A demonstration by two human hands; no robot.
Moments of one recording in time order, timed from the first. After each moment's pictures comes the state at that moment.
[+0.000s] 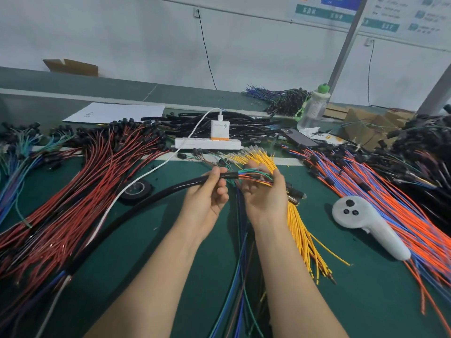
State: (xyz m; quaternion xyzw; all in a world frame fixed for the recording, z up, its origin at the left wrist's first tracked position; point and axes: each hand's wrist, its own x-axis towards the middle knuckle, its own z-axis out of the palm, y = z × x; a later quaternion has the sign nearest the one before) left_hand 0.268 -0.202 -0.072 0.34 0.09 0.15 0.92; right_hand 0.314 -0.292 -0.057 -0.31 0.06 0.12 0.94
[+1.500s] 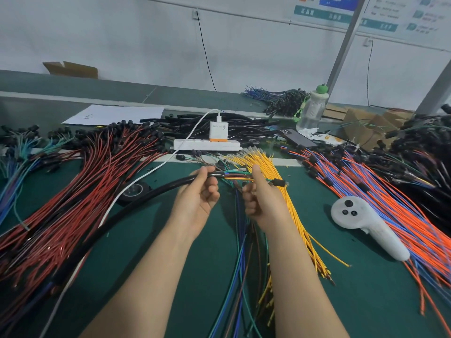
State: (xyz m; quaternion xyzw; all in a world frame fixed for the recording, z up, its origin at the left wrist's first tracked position) left_hand 0.269 -0.189 -0.072 0.35 0.10 0.18 0.91; right_hand 0.322 -0.308 -0.060 -0.68 0.05 0.17 0.71
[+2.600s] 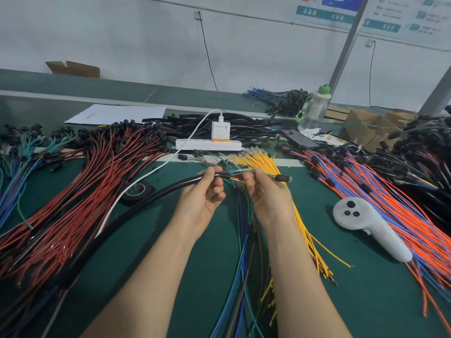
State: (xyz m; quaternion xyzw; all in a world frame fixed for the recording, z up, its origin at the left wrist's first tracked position) left_hand 0.268 -0.192 -0.072 0.36 0.07 0.17 0.91; right_hand 0.317 -0.304 -0.055 -0.48 0.00 0.10 0.87
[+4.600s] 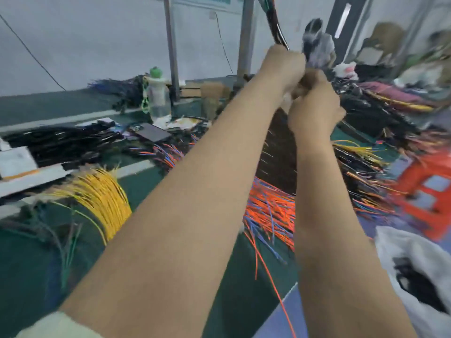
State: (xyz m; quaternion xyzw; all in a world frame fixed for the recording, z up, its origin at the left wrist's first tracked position) left_hand 0.415 -0.551 0.136 0.69 -0.17 0.05 0.70; right_hand 0.384 -0.617 0.084 -0.84 0.22 -0.41 0.28
